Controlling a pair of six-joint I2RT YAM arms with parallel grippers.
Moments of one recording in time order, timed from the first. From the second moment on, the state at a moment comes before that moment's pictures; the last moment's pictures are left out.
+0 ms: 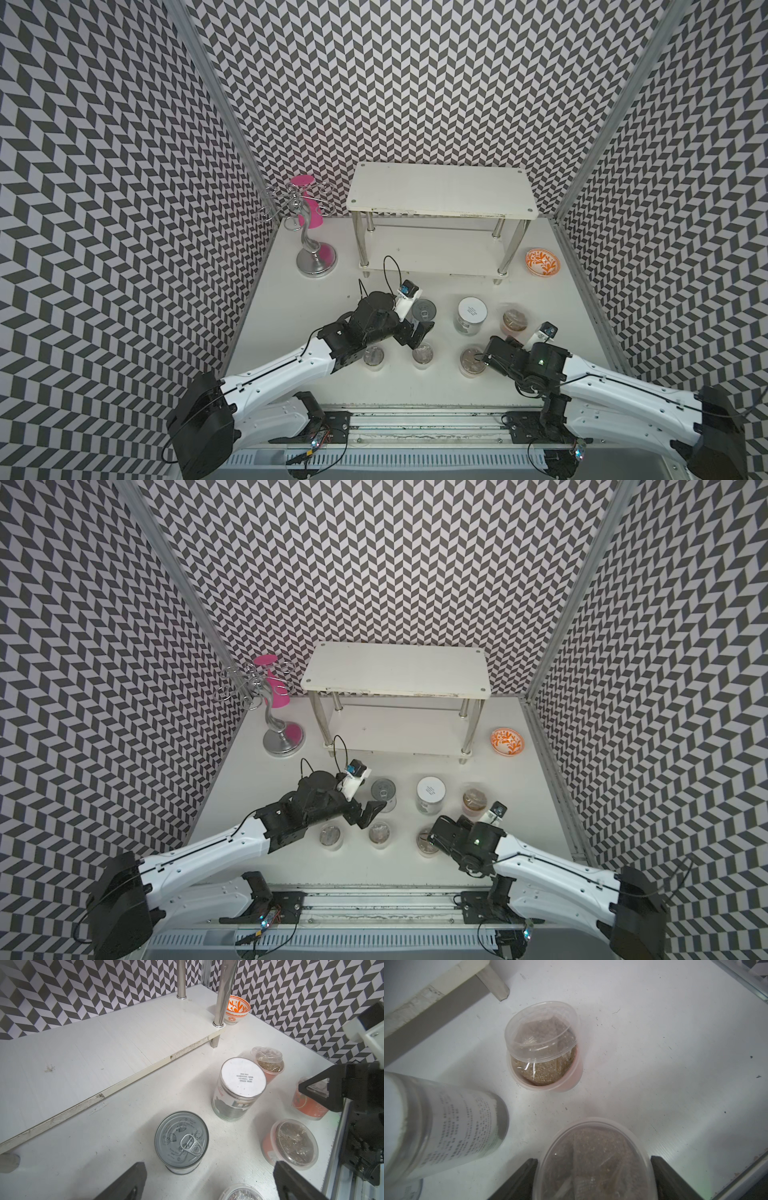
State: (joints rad) left arm -0.85 1.10 0.67 -0.05 0.08 -0.10; right arm 1.00 0.99 0.57 -1.12 0.66 1.72
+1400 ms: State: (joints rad) left arm -0.79 1.02 0.58 -0.06 0.10 -0.18; right arm 1.00 0.95 0.76 -1.29 0.76 1.74
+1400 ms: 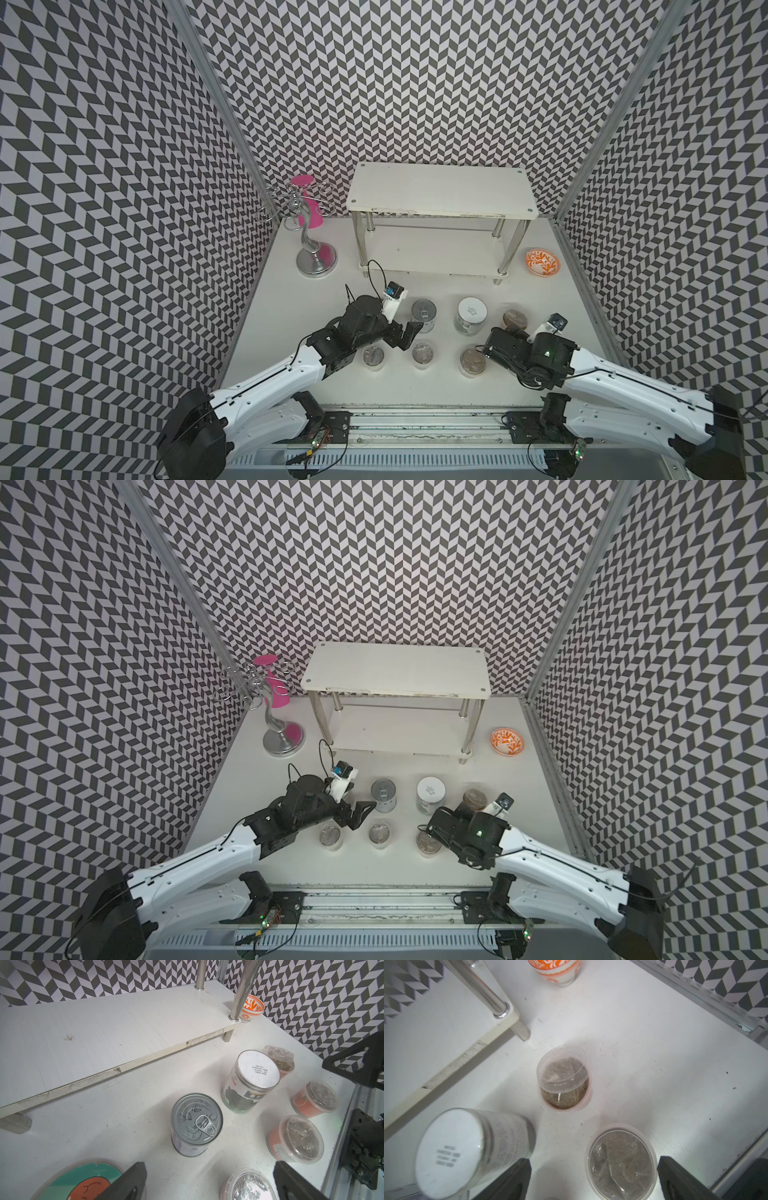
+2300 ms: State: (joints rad) left arm -0.78 0.97 0.58 -0.06 0.08 -0.19; right arm 0.08 0.92 0.75 -0.59 0.17 0.45
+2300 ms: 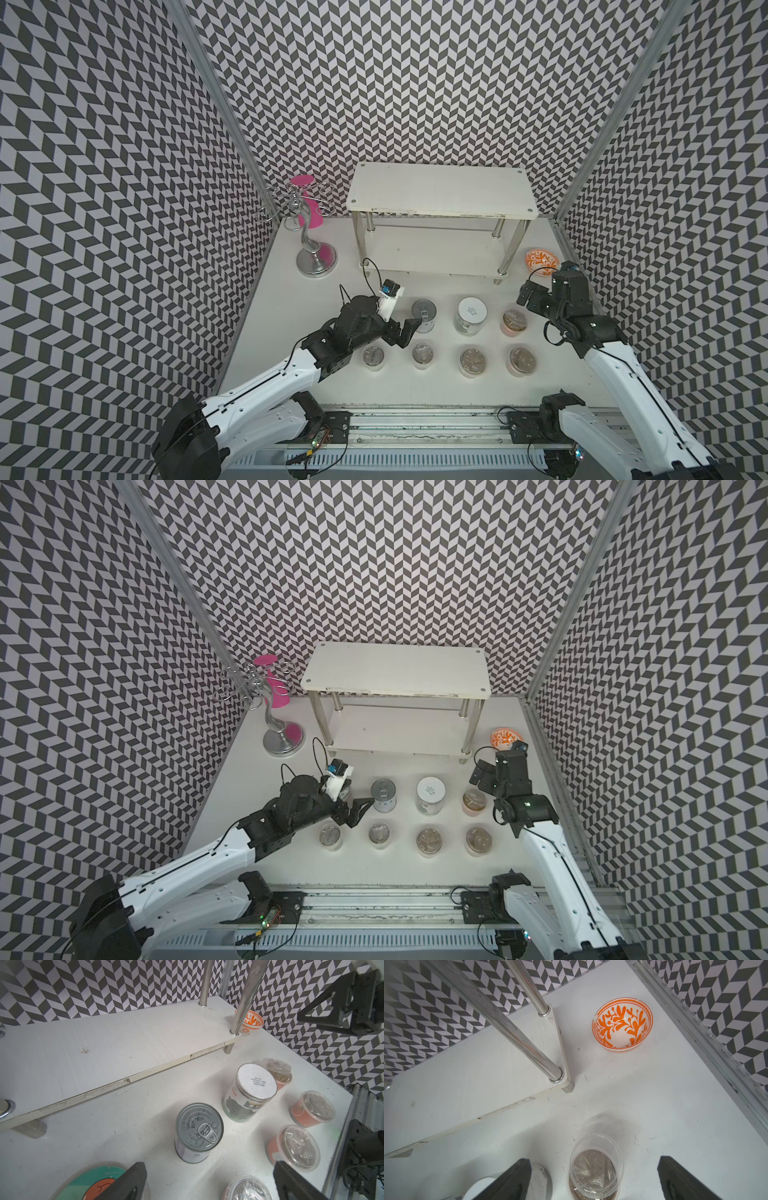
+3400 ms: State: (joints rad) left arm -0.78 0.95 0.57 -0.06 0.06 -0.20; right arm -0.02 1.29 0.69 -0.44 -0.11 0.29
